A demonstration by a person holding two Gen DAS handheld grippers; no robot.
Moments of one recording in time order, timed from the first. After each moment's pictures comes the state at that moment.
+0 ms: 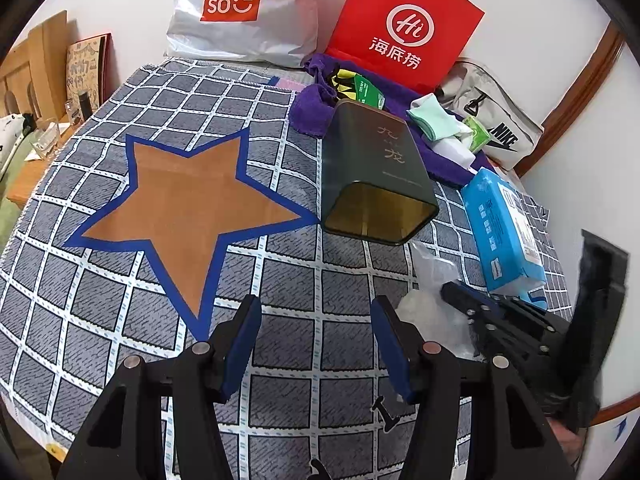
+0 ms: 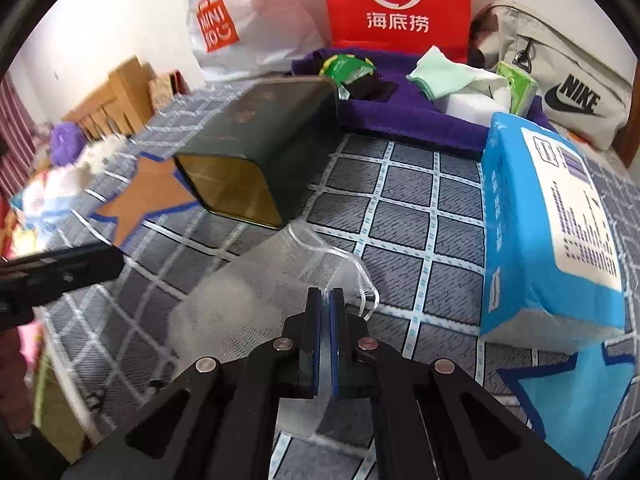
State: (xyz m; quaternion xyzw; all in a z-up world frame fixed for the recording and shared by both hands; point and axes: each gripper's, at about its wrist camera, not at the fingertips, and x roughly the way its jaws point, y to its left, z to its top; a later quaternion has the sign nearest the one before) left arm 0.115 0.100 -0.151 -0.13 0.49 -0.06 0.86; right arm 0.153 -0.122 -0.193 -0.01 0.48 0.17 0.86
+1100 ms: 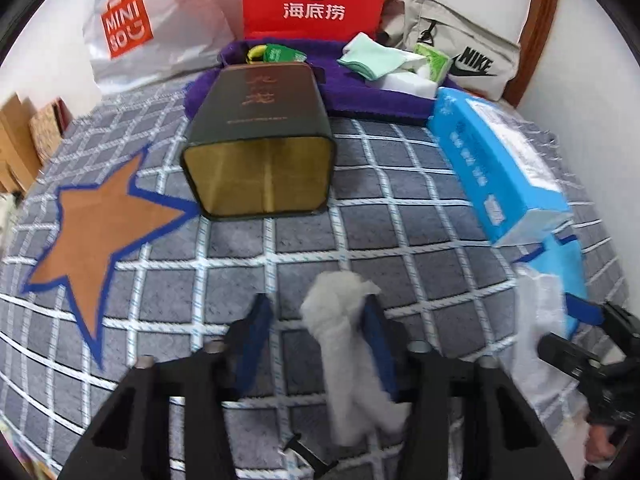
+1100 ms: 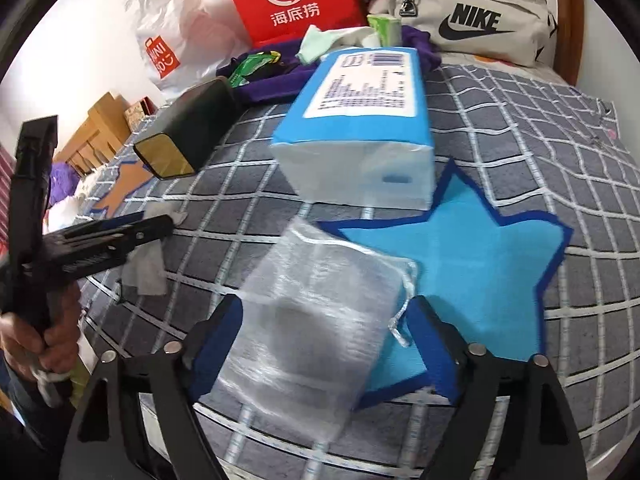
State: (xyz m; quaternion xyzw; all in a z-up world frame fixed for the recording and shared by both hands) left arm 0.125 -0.001 -0.179 0.01 0.49 -0.07 0.87; right arm 0.094 -0.244 -0.201 0.06 0.50 0.13 0.85
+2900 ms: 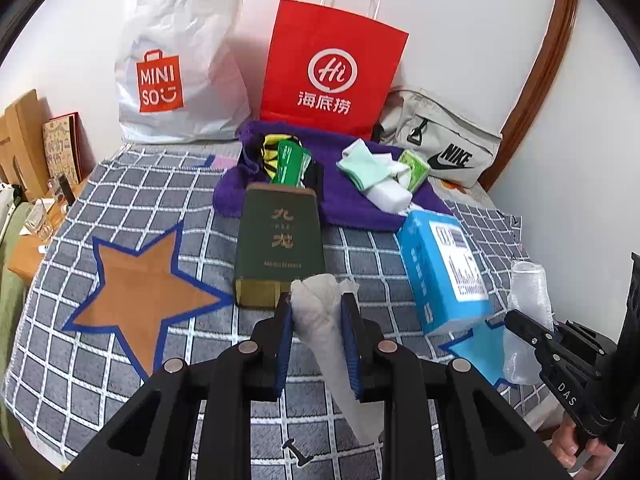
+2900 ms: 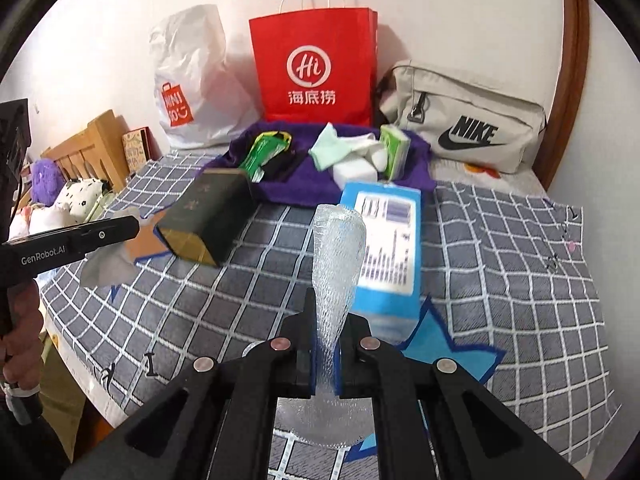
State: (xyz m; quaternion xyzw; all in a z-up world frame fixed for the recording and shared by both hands) left arm 0.127 0.034 -0.076 -0.08 0.42 -0.09 0.90; right arm 0.114 -0.214 -0.099 -0.02 0.41 0.10 0.91
